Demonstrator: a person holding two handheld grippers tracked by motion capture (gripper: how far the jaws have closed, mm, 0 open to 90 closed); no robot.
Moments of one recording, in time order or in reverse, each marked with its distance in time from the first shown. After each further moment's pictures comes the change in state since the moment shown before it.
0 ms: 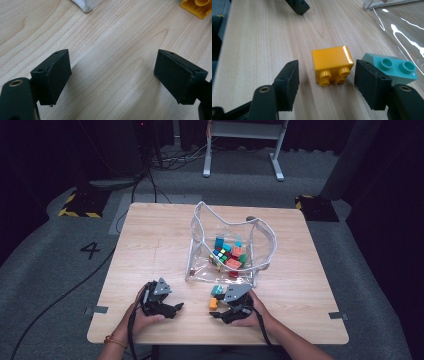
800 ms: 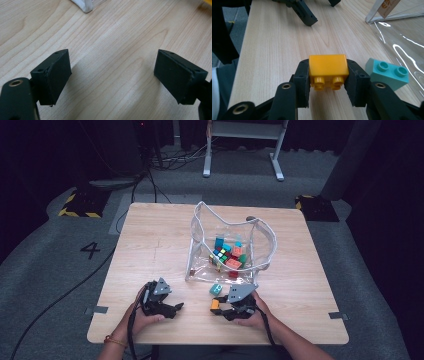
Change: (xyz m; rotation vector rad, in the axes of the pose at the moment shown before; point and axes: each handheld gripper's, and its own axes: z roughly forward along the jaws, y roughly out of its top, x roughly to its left) left arm 0.000 0.000 0.000 0.002 -0.010 -0.002; right arm -0.001 0.002 -0.012 -0.080 0.041 -0.056
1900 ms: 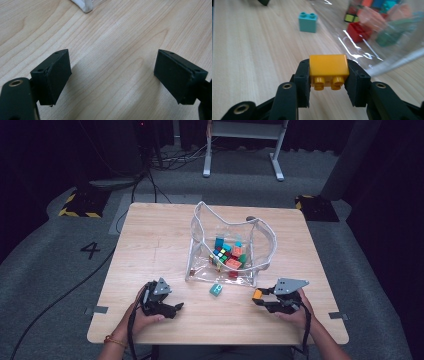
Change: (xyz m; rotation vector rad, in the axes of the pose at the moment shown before) left arm 0.000 0.000 0.000 0.000 0.000 0.000; right arm -0.030 -0.052 -0.111 0.016 -0.205 0.115
